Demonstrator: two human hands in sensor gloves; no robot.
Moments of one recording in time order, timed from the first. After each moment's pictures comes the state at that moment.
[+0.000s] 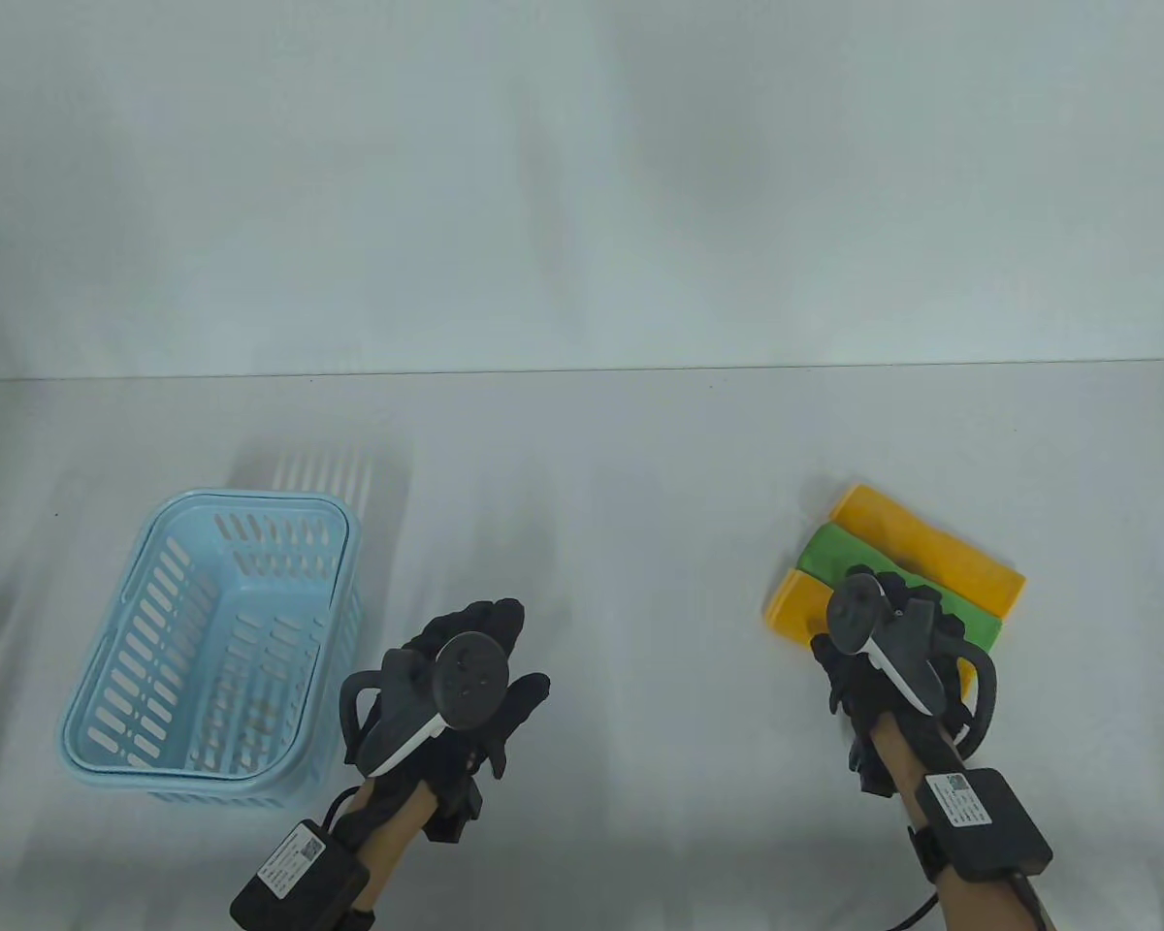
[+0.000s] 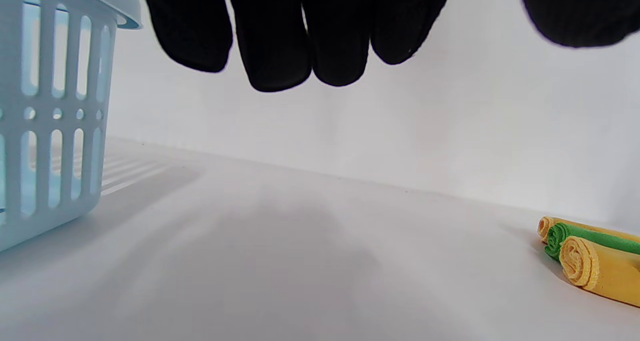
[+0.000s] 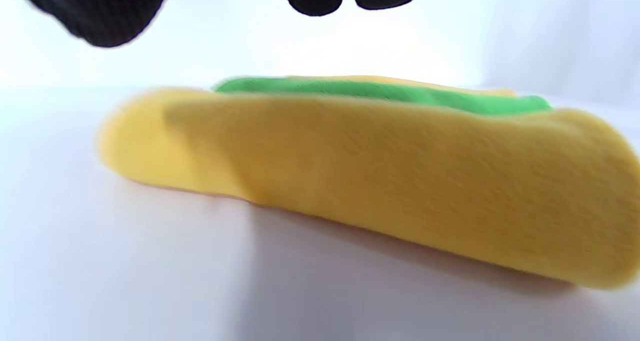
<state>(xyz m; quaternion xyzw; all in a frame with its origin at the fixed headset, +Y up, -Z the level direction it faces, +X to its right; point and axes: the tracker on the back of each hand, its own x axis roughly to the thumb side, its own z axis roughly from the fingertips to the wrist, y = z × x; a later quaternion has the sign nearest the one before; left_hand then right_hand) -0.146 -0.671 -0.304 0.00 -0.10 0.11 0.99 0.240 -0.707 -0.356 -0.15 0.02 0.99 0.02</state>
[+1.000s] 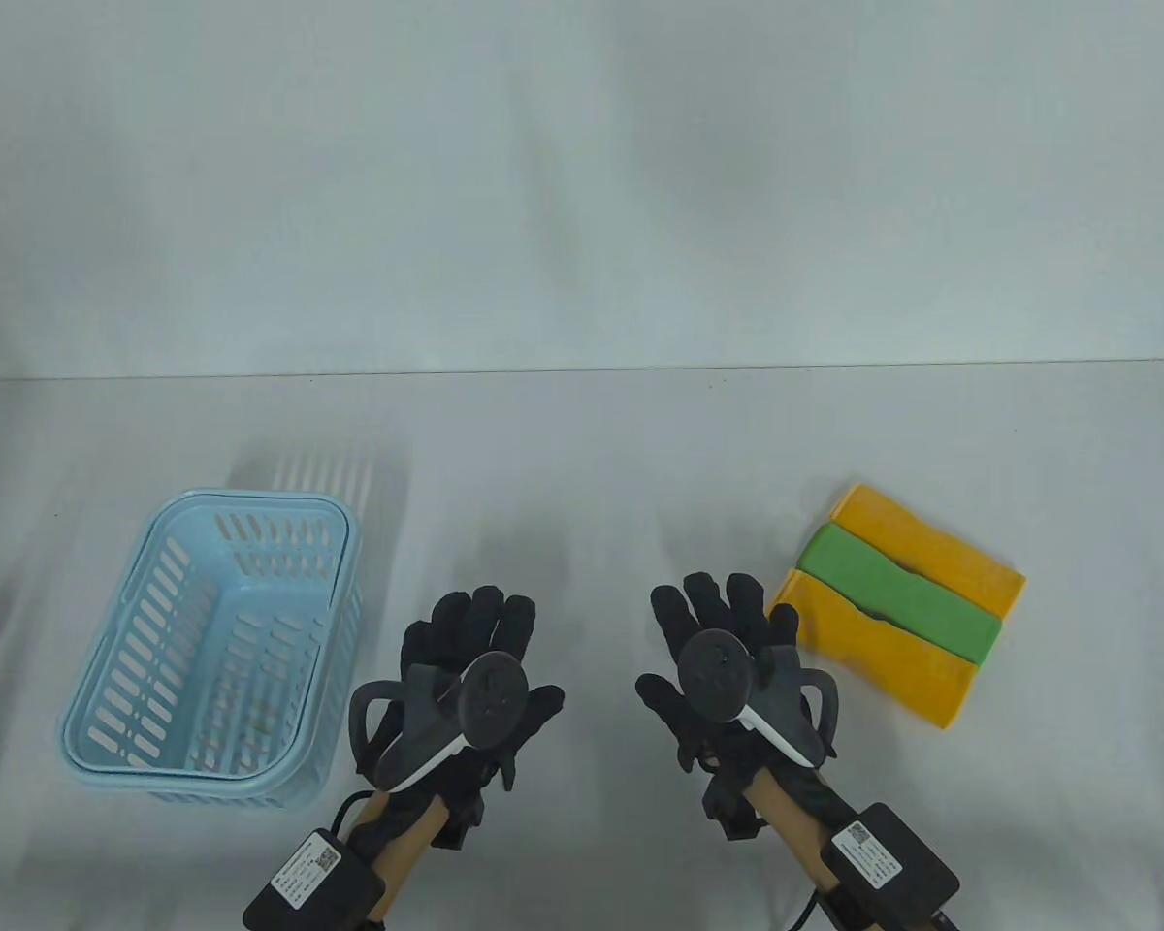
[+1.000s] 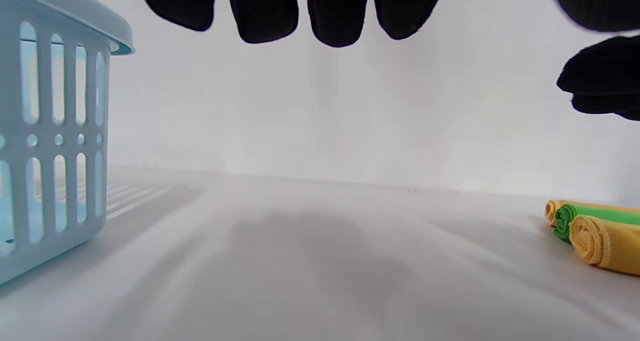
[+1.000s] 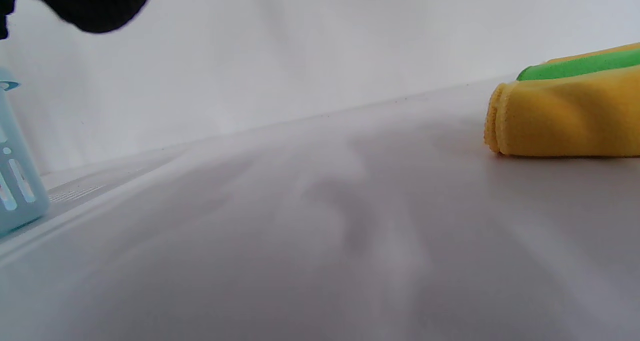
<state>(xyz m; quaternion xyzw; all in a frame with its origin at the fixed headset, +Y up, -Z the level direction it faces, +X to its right) -0.134 -0.677 -0.297 0.02 -0.10 0.05 0.99 0.113 -0.702 -0.315 0.05 -0.01 0.99 0.14</state>
